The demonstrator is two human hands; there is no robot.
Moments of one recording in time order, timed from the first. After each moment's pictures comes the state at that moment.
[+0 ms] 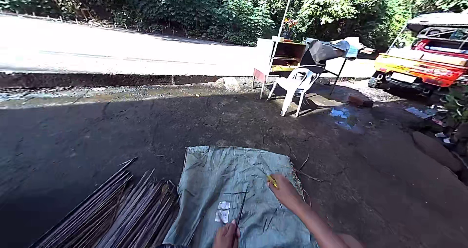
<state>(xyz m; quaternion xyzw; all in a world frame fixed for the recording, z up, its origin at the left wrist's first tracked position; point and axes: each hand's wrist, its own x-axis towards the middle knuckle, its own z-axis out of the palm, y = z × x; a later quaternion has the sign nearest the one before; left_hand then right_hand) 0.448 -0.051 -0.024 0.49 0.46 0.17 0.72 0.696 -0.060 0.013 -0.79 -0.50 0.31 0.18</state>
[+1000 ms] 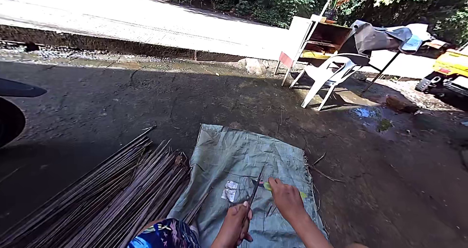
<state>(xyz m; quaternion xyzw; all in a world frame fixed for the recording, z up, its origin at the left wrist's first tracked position) 0.459 -0.036 -0.029 0.39 0.43 0.18 0.79 0.647 -0.049 -0.021 -0.79 -0.60 0.14 -0.04</state>
